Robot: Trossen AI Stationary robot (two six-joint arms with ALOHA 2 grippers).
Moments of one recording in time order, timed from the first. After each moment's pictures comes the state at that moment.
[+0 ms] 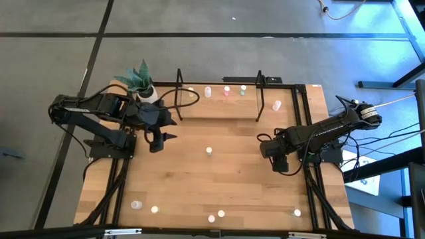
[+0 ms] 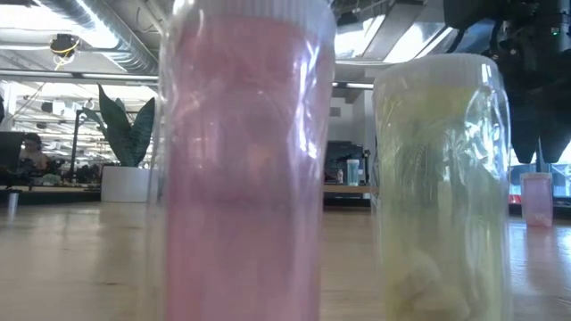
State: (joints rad) left arm -0.15 1.14 1.42 -1.09 -0.20 -0.23; right arm 0.27 1.30 0.84 -1.11 0.06 0.37
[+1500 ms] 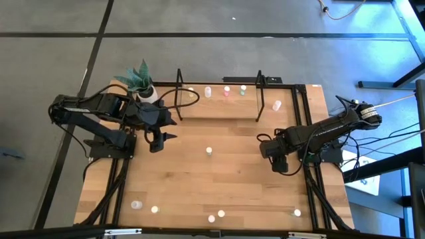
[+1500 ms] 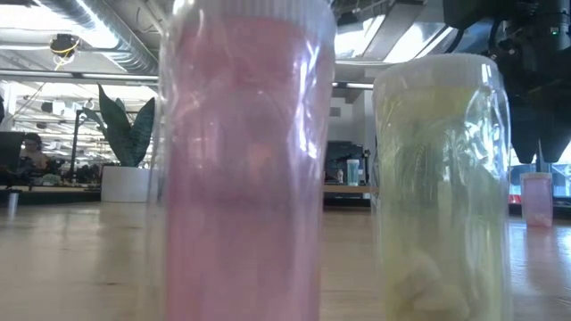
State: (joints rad) left arm -0.15 1.14 1.42 -1.09 -0.20 -0.23; right arm 0.27 1.30 0.84 -1.11 0.05 0.38
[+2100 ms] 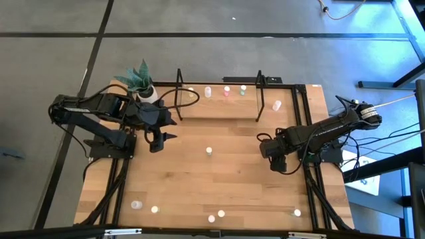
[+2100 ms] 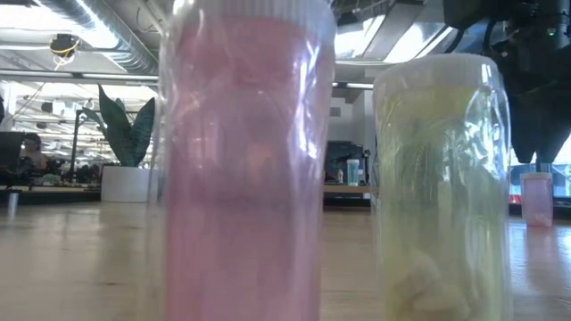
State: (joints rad) left arm -0.15 1.14 1.42 -1.09 -0.20 -0.23; right arm 0.27 1.30 0.85 -1.11 0.07 0.47
